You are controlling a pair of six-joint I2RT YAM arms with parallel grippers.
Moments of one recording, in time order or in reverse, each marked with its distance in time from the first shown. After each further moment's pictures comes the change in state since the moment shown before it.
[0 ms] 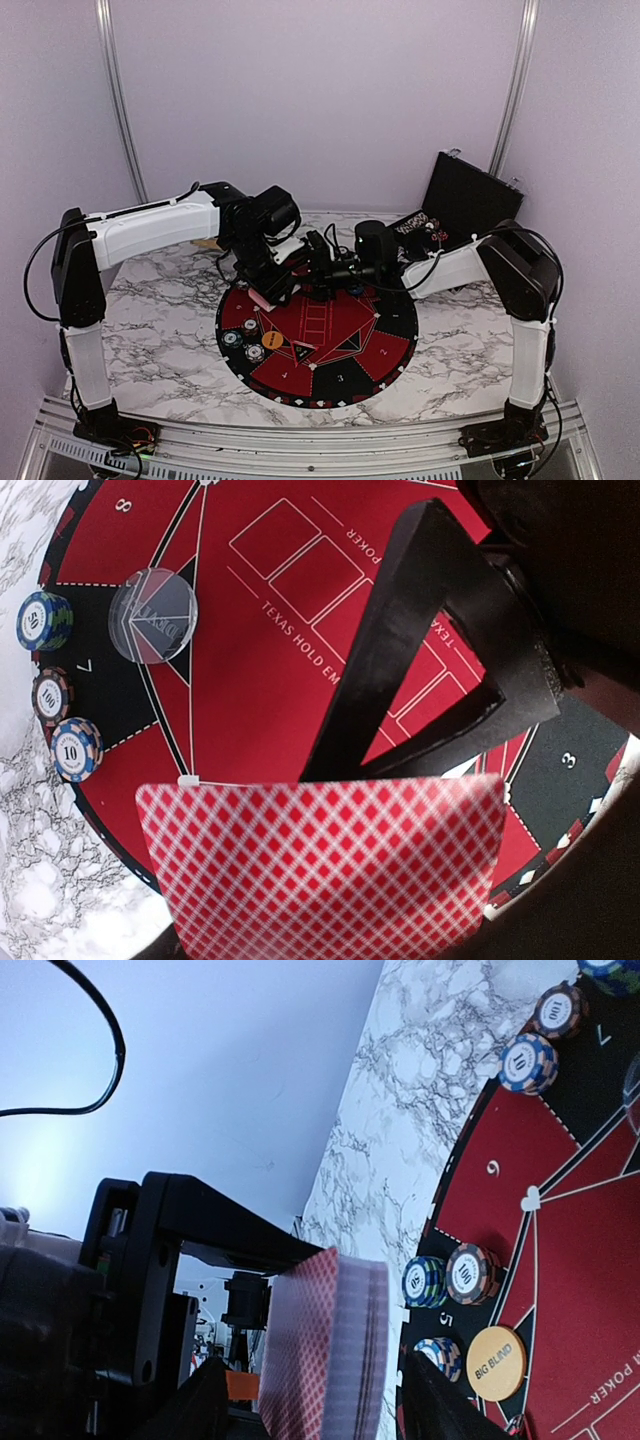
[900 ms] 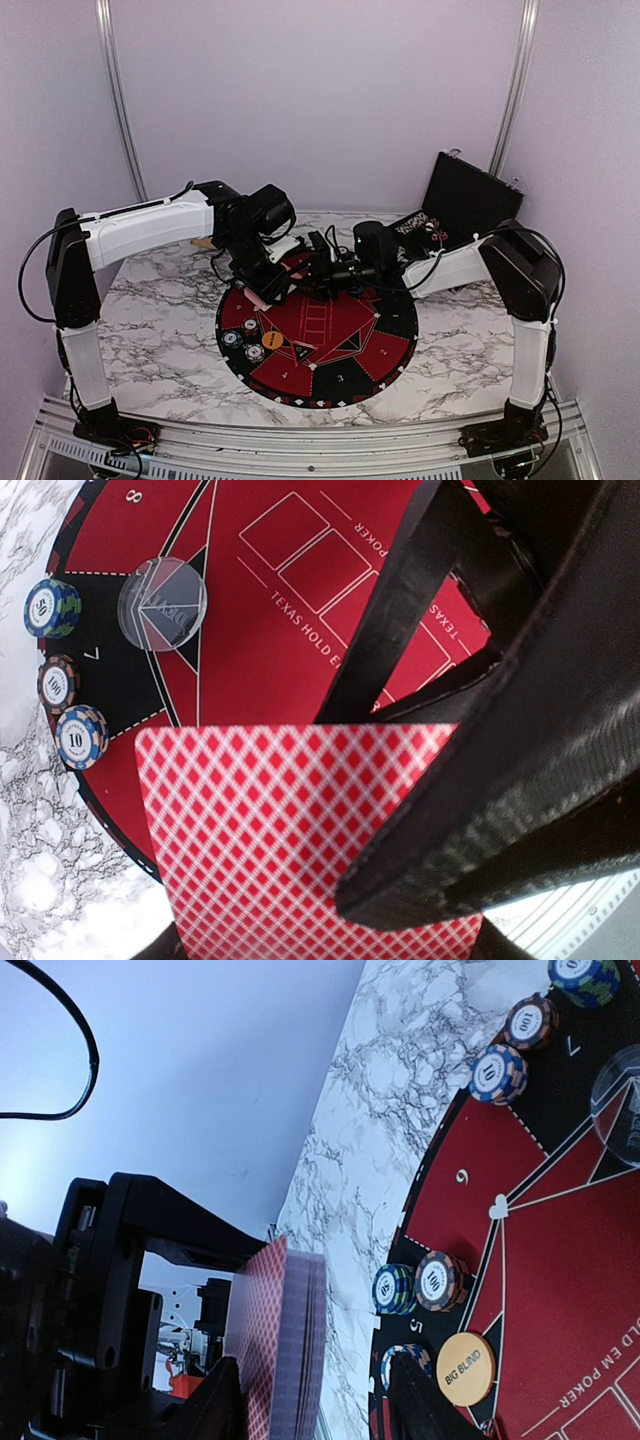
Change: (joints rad) left arm 0.012 -0.032 -0.029 0.000 0.005 0.000; right arm -0.002 -0.008 0.002 -0.075 0.051 -0.079
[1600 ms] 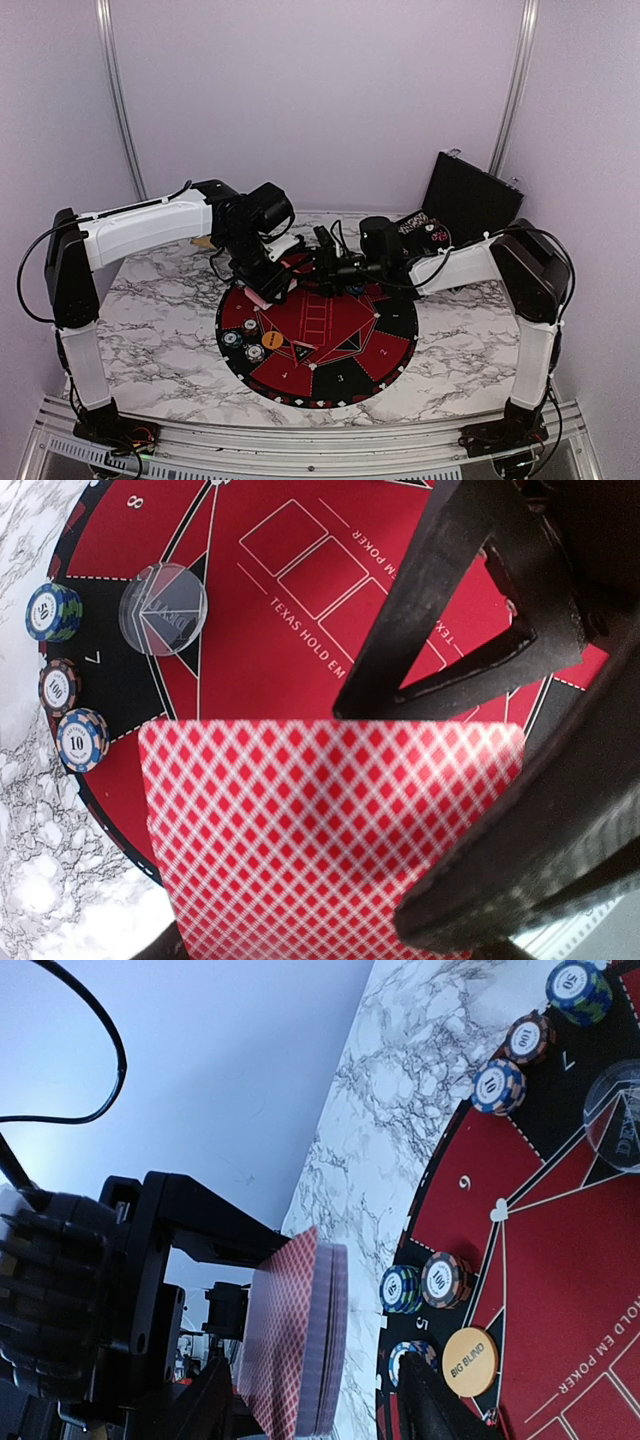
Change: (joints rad) left arm 0.005 -0.006 -0.001 0.006 0.010 0.000; right arm -0.017 -0.051 -0.020 -0.019 0.006 -0.001
